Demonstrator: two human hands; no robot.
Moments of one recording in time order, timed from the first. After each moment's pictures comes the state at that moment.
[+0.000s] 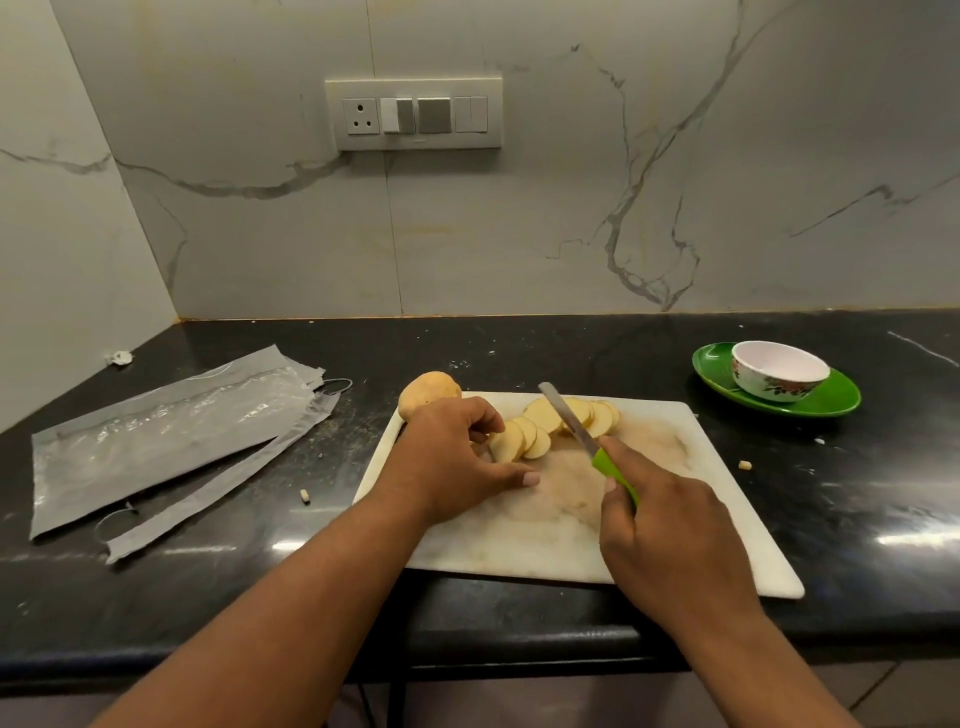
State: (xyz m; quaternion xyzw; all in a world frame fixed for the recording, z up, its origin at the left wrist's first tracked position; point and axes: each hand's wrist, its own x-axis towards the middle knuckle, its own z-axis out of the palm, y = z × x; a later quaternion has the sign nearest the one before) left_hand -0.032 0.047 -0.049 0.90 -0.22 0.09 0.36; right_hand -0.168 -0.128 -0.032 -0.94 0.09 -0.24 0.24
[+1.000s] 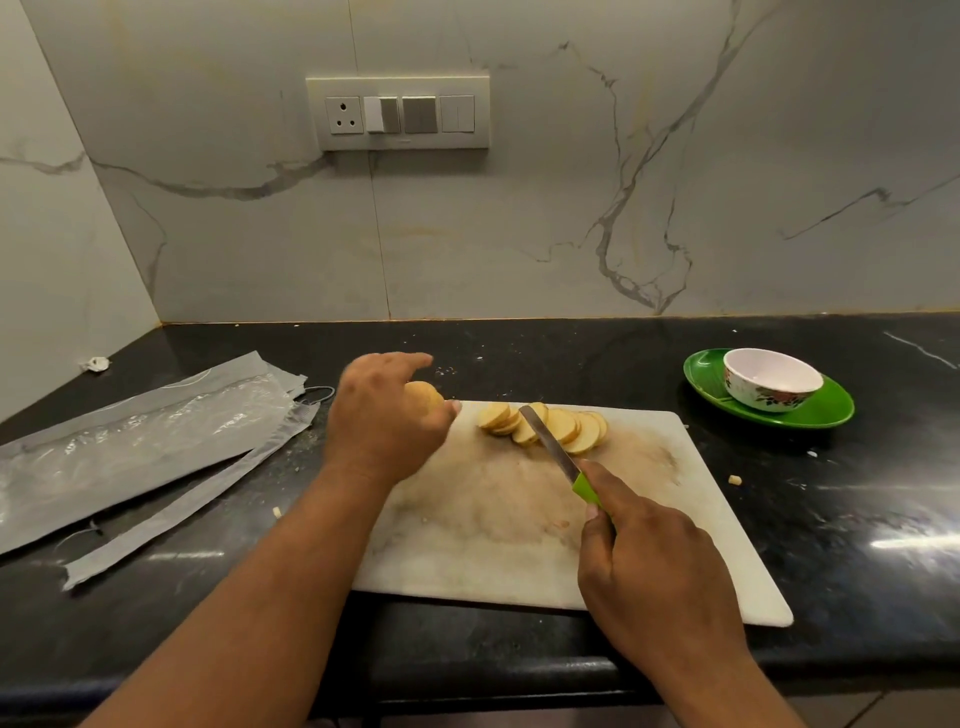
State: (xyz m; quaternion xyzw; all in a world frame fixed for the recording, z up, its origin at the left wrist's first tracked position) left_hand -0.001 0.058 -0.025 0.92 -0.10 0.25 0.28; right_hand -0.165 -0.133 -0.042 -0.94 0.09 -0.23 0.23
